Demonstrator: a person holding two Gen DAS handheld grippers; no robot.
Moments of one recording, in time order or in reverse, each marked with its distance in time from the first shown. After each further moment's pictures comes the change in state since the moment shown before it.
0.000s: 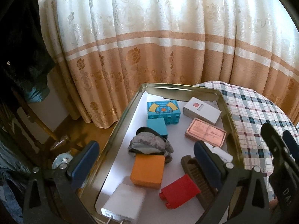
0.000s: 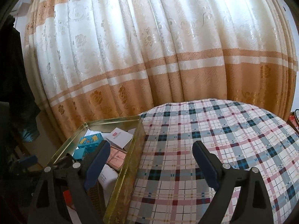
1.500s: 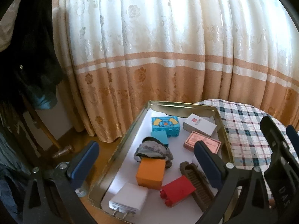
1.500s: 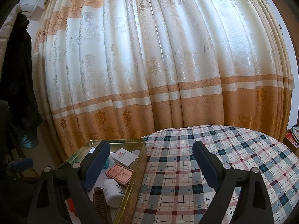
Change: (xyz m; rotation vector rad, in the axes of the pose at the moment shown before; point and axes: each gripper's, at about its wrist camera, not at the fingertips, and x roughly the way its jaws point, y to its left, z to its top) left arm -0.036 0.002 -0.007 -0.034 -0.158 0.040; right arm -0.031 0.014 0.003 -0.052 -0.189 -0.008
